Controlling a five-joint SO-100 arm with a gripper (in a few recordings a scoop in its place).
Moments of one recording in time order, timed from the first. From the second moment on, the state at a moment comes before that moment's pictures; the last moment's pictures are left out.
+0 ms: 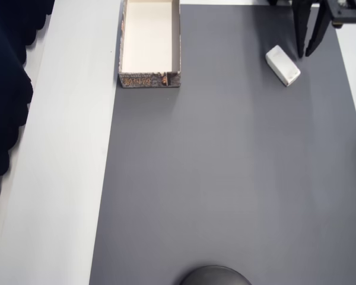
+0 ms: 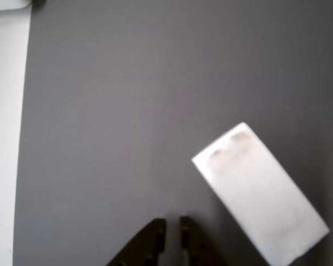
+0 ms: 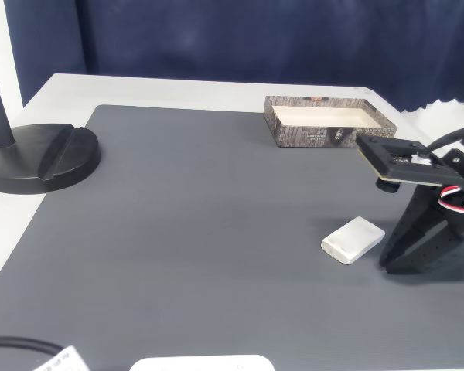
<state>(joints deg) 1.3 188.4 176.1 75.8 -2.7</state>
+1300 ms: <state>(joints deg) 1.3 188.4 176.1 75.8 -2.9</state>
